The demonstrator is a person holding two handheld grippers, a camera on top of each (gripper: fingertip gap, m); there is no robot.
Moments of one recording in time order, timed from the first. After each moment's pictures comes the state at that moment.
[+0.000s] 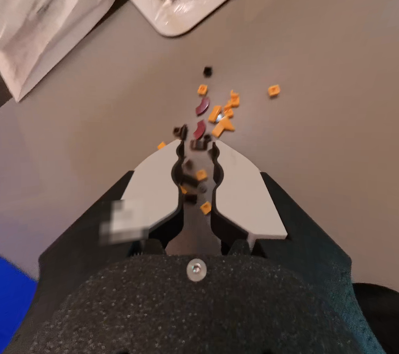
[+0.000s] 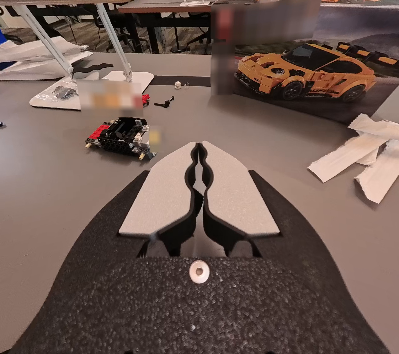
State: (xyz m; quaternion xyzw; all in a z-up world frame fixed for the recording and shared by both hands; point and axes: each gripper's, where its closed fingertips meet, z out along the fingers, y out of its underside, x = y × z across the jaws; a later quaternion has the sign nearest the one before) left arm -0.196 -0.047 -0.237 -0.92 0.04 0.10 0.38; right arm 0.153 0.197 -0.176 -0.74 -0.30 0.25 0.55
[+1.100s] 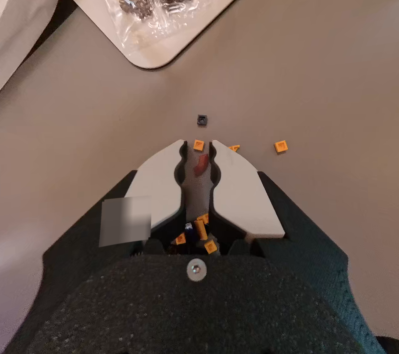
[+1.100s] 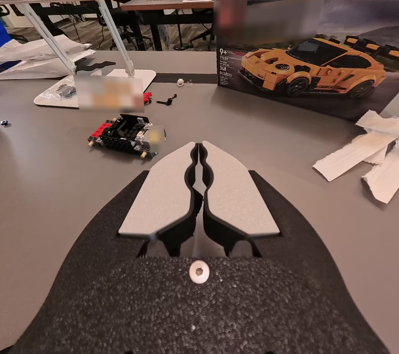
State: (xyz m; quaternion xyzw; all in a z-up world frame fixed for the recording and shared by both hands) left arm -0.195 0.014 -0.252 -0.95 0.07 0.03 0.31; right arm 0.151 0.196 -0.179 -0.74 -0.30 0.26 0.54
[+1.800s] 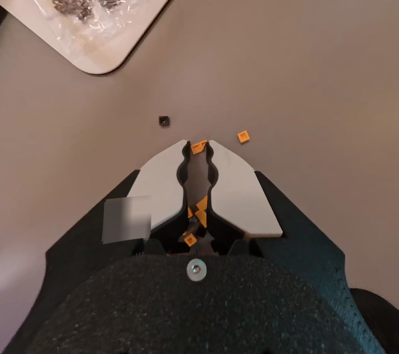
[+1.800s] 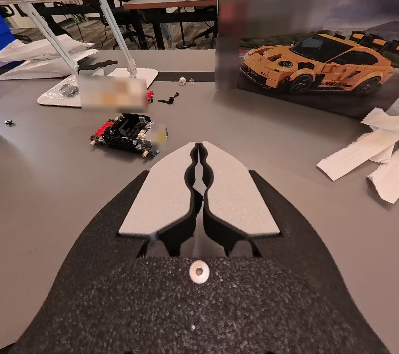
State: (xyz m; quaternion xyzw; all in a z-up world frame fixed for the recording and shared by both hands) left arm -0.165 0.007 -0.254 -0.96 0.13 -0.01 0.26; right arm 0.150 0.195 -0.181 -0.74 -0.30 0.26 0.54
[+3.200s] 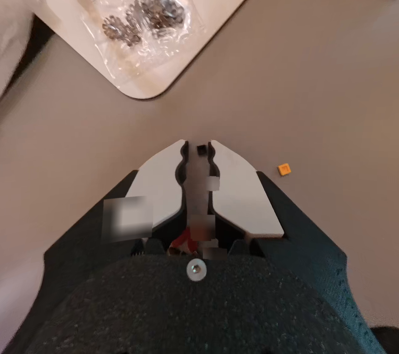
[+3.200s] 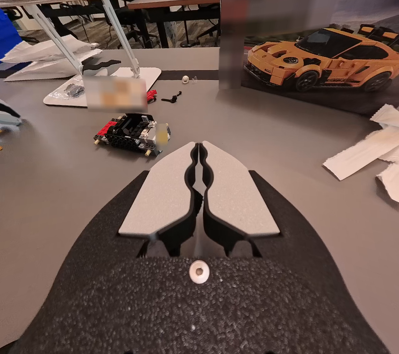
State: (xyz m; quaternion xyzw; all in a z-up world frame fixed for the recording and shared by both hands) left arm -0.193 0.040 -0.253 -0.96 0.11 -0.01 0.27; right arm 0.148 0.195 -0.184 -0.75 -0.30 0.27 0.53
